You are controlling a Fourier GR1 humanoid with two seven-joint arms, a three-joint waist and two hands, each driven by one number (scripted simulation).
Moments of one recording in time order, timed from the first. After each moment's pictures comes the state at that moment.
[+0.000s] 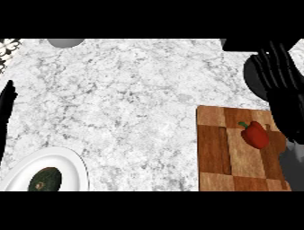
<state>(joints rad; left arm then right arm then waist) -0.03 0.59 -0.12 -1.53 0.06 0.35 -0.12 -0.27 -0.29 0.04 -1.71 -0.30 0.05 -0.11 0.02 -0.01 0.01</state>
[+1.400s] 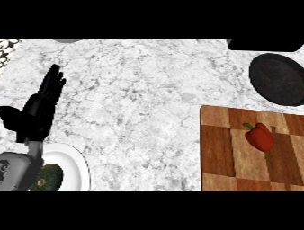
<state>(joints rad) -0.23 0.38 -0.16 -1.46 0.24 0.26 0.02 -0.49 -1.07 0.10 -1.30 0.06 0.59 -0.69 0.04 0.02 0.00</state>
